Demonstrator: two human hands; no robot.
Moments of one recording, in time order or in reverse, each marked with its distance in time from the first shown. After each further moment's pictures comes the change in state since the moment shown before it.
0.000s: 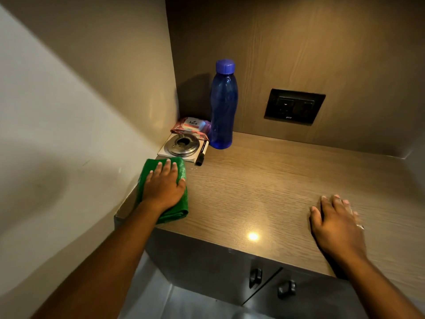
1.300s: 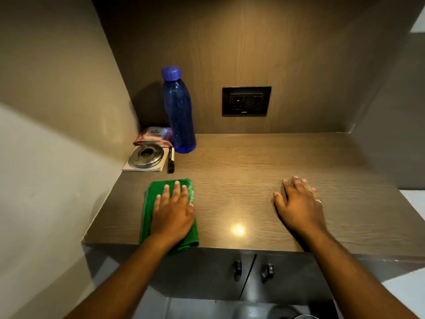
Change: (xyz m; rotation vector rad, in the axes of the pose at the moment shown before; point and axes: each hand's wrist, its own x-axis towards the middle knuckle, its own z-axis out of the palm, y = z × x) left_hand -0.062 0.094 0.016 -0.040 -0.017 0.193; right_hand 0.001 0.002 -0.004 0.076 -0.027 0.054
